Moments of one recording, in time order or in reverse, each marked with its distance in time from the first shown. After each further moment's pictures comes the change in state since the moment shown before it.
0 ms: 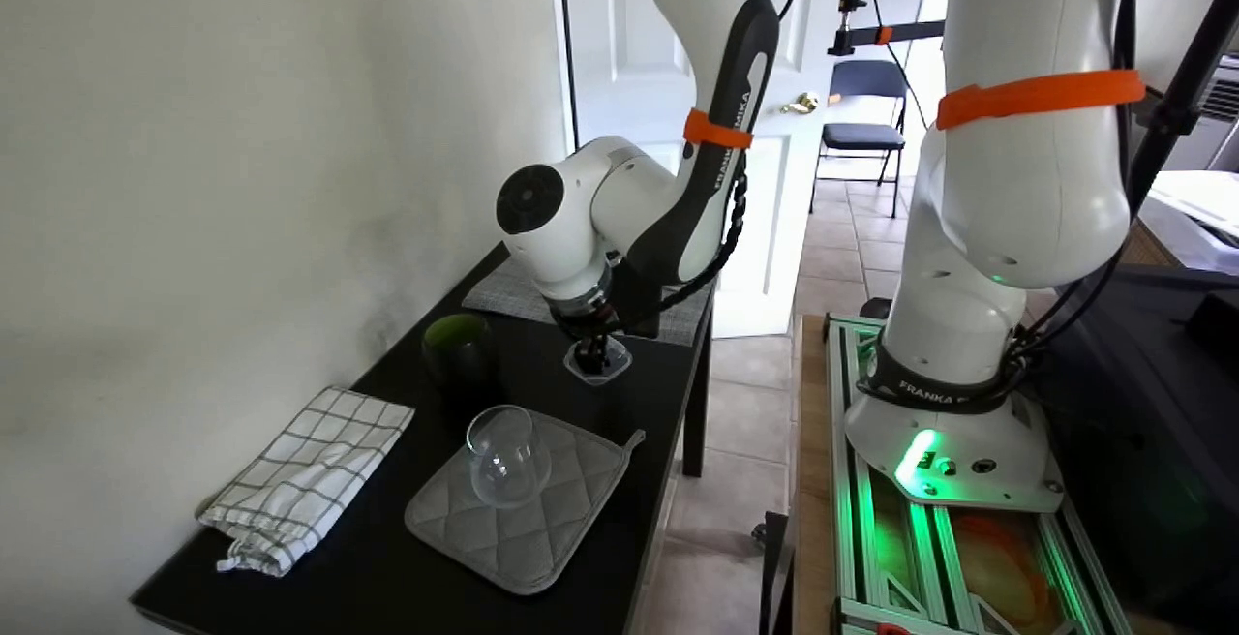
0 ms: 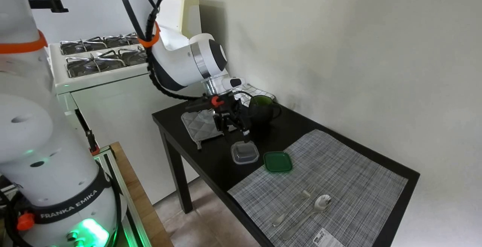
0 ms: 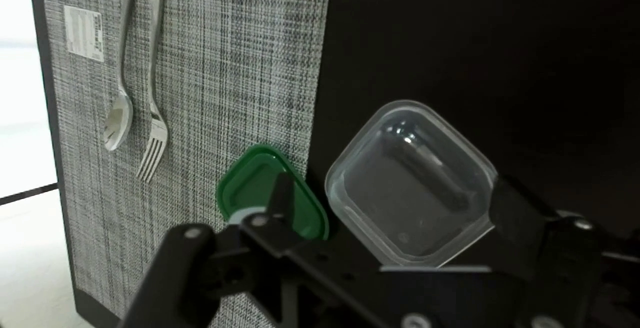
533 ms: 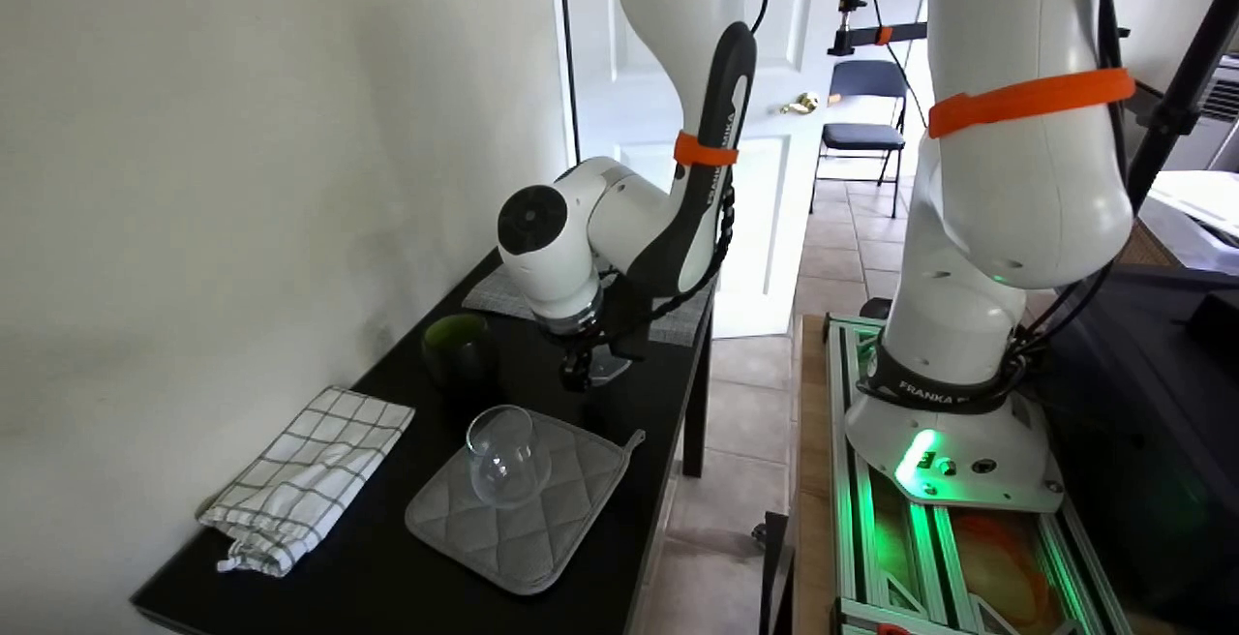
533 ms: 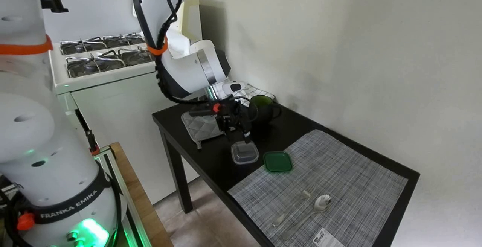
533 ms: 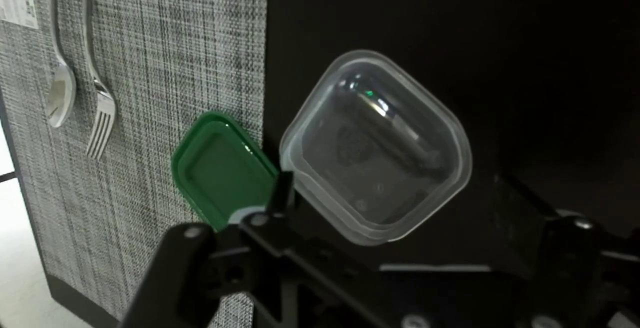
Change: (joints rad) arm 0.018 0.089 -0.022 0.046 -0.110 0.096 0.140
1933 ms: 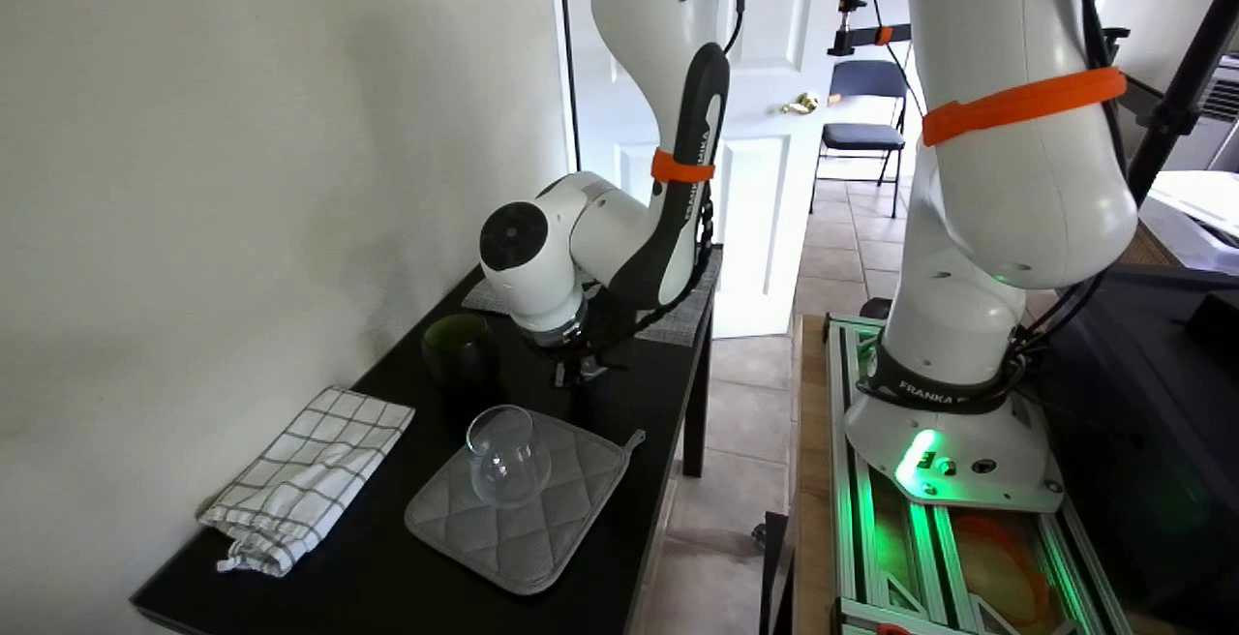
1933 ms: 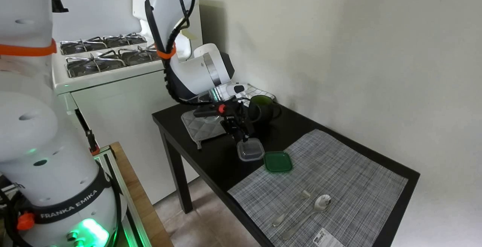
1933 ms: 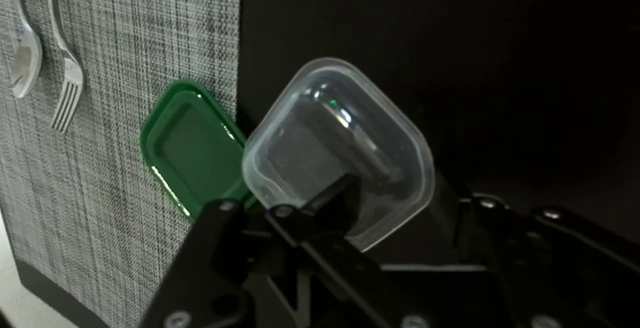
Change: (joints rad) arm 0.030 0.079 -0.016 0.072 0.002 0.006 -0.019
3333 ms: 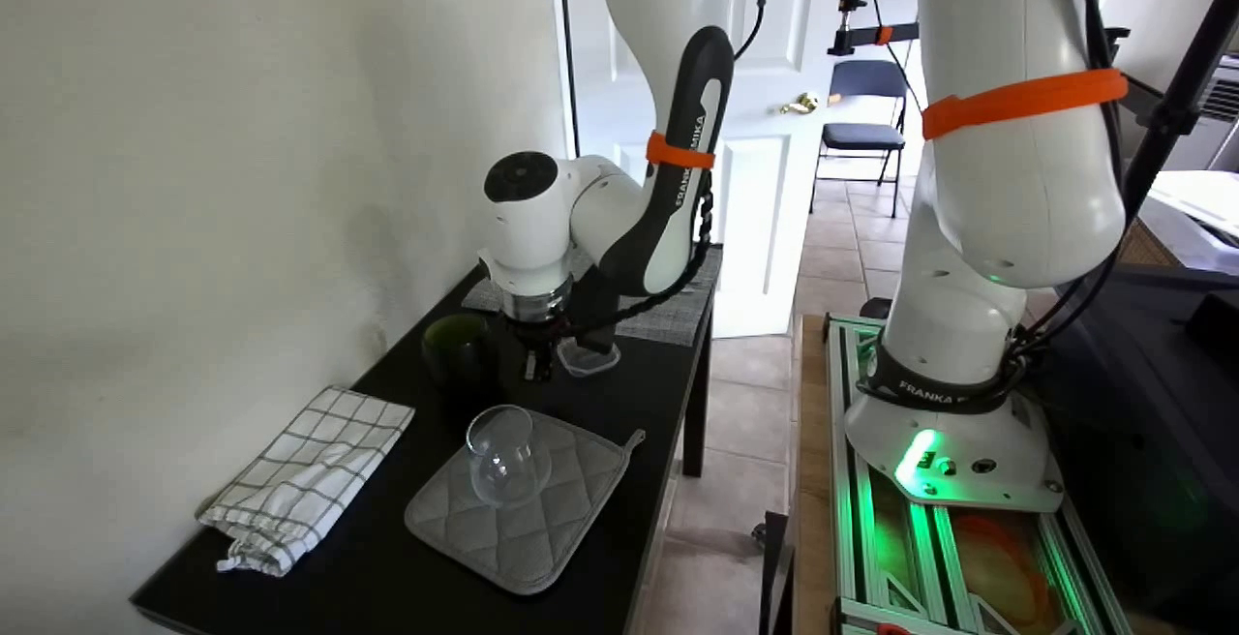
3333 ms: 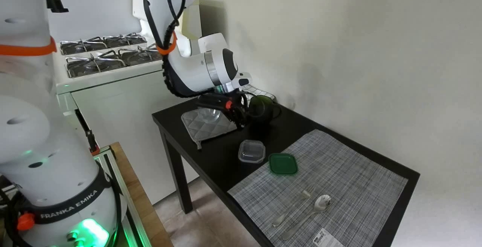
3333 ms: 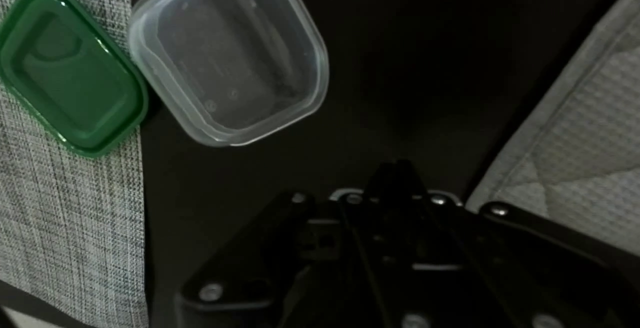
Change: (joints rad) arm -0.078 -0.043 0.035 -0.020 0.160 0.264 -0.214
